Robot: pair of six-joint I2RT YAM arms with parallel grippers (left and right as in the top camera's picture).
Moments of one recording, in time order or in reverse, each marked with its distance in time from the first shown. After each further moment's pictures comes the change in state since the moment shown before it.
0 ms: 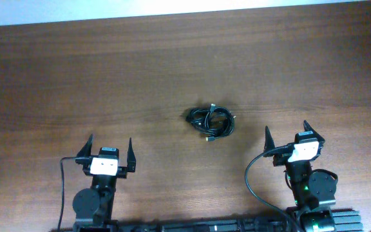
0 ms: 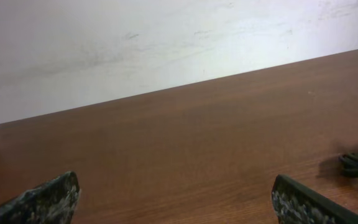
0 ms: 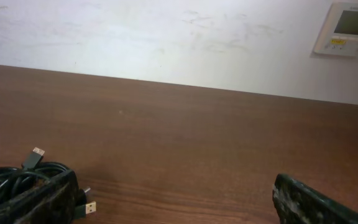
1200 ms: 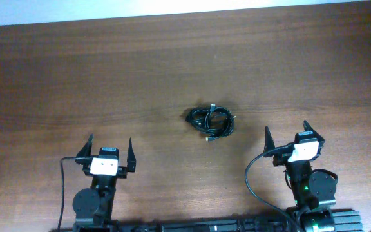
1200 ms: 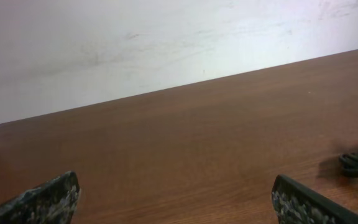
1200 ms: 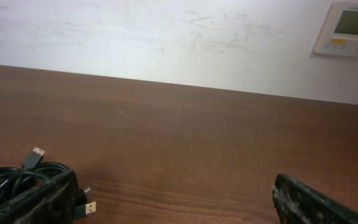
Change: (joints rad) left arm 0.000 0.000 0.000 0.000 0.000 0.000; right arm 0.000 0.000 0.000 0.000 0.000 0.000
